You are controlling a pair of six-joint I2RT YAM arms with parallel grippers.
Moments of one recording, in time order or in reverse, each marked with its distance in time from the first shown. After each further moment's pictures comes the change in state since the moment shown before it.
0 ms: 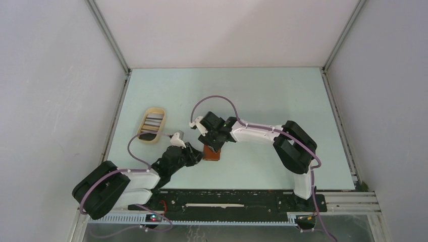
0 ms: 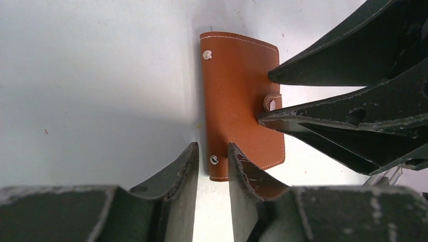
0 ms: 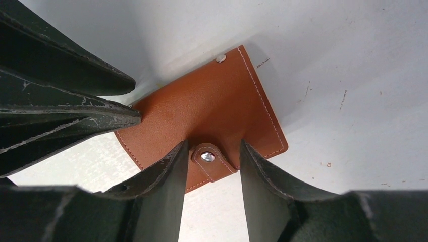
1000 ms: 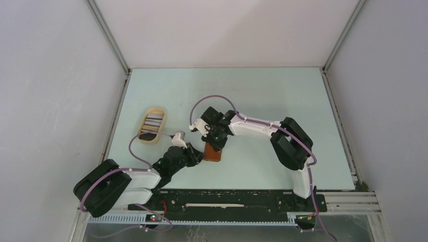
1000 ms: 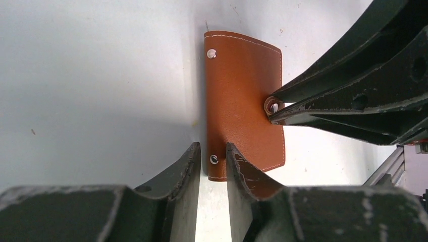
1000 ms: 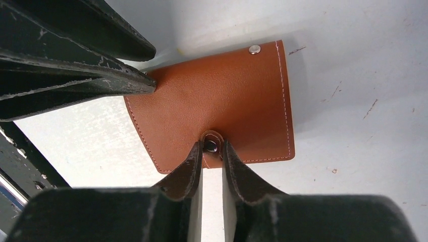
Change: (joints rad) left arm -0.027 0.020 0.005 0.013 -0.014 0.001; right arm -0.047 0.059 0.103 -0.188 -0.169 -0.195
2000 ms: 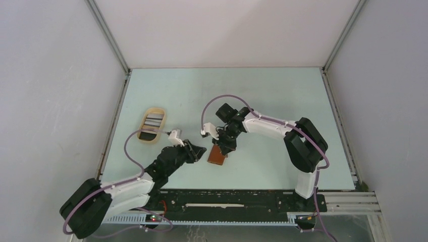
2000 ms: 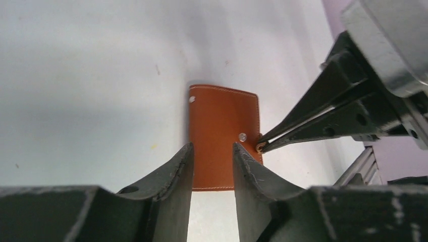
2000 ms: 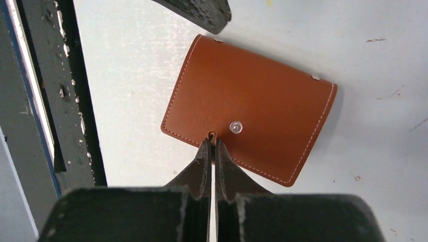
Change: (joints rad) left arm -0.010 -0.224 0.004 -0.081 -0.012 0.047; right arm -0.101 -0.124 -0.138 -0.057 -0.330 -0.373
